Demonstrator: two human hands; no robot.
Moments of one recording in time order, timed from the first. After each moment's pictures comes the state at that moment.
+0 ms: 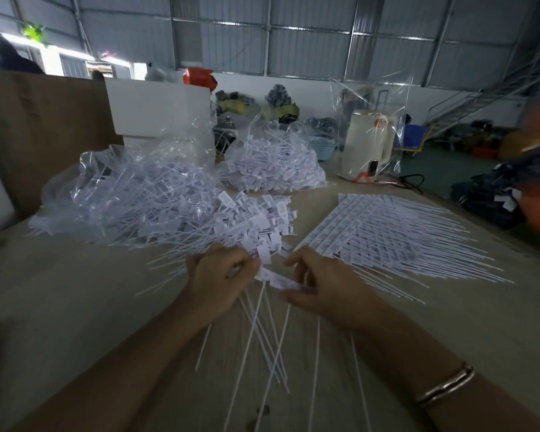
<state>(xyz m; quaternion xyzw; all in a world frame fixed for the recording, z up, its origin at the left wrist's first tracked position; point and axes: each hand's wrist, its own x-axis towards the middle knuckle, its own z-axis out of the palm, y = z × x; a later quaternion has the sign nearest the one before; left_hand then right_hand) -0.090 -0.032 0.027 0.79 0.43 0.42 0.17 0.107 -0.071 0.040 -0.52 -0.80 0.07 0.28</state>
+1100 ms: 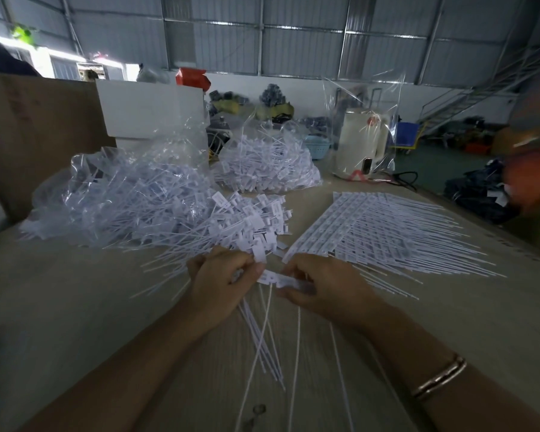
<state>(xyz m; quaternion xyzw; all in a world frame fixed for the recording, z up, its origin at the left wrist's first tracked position) -0.084 -0.040 0.031 0.80 0.44 0.40 0.12 0.110 -0.076 0.045 -0.52 -0.82 -0.03 0.25</state>
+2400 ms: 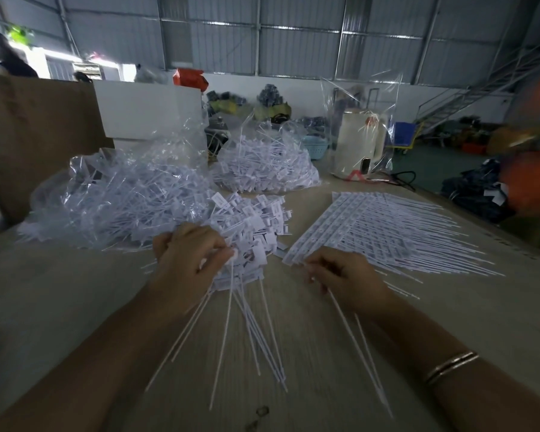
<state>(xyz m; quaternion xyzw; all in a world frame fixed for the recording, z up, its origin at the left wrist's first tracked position) -0.122 -0.019 0.037 0.80 0.39 0.45 -0.05 0.130 -0.068 0.039 -0.52 -0.75 0.12 0.38</state>
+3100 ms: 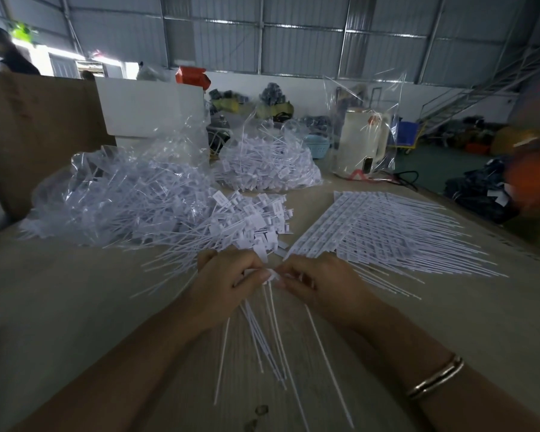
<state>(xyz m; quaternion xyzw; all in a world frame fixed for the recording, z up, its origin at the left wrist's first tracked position) -0.087 -0.036 0.029 0.85 0.36 0.37 0.08 0.106 -0.071 0.040 -0.48 -0.83 -0.02 0.30</state>
